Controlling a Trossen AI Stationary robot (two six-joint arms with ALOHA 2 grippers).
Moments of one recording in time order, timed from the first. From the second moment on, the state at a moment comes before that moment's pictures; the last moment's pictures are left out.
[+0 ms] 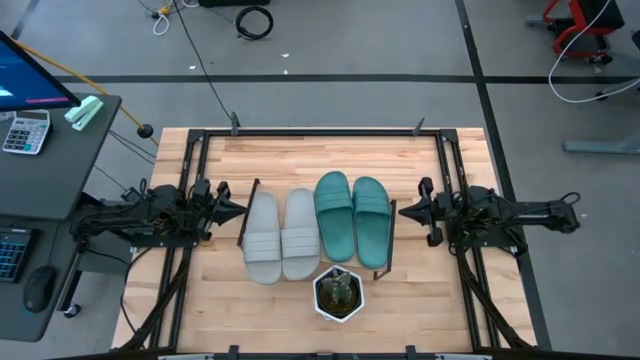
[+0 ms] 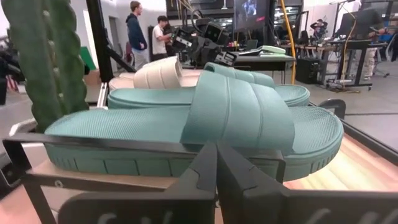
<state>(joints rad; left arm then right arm) 0.06 0.01 0.01 0.18 0.11 -0.49 -0.02 0.02 0.01 0.03 -0.05 0.06</state>
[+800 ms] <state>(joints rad) 0.06 0.01 0.01 0.19 0.05 -0.30 -0.02 0.05 0.03 0.02 -0.05 0.03</state>
